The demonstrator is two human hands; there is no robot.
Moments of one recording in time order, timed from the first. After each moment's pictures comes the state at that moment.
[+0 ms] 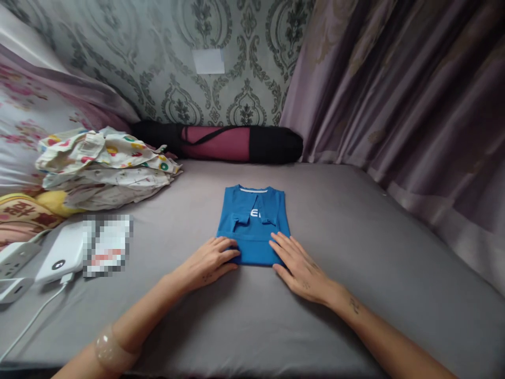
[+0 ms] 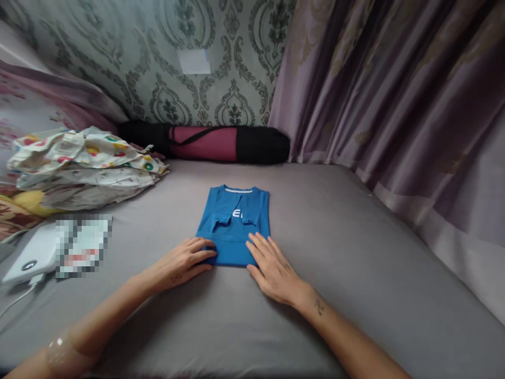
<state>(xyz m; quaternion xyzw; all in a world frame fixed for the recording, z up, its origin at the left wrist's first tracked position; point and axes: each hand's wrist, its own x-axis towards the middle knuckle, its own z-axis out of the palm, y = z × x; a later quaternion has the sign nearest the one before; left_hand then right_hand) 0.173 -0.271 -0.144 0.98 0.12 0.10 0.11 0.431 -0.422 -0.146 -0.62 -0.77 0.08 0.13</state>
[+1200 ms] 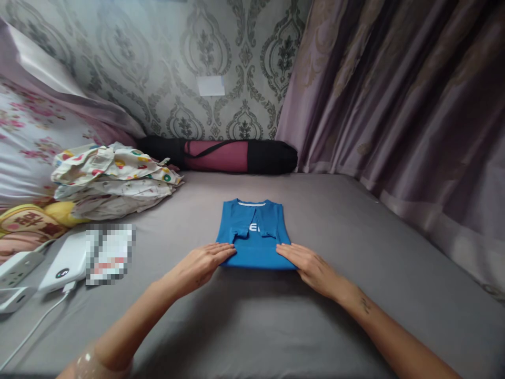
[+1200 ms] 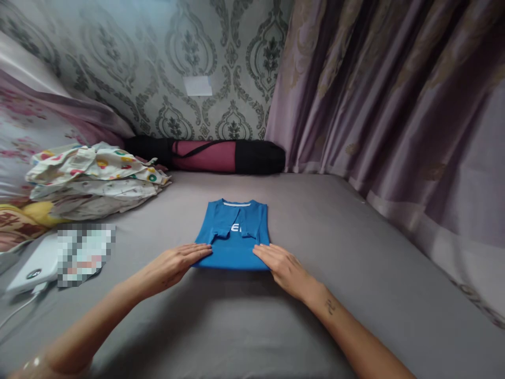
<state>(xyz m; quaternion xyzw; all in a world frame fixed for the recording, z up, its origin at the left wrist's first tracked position) 0.158 -0.267 -0.118 0.98 0.10 0.09 0.13 0.461 -0.425 -0.131 -0.56 -0.81 0.06 0.17</state>
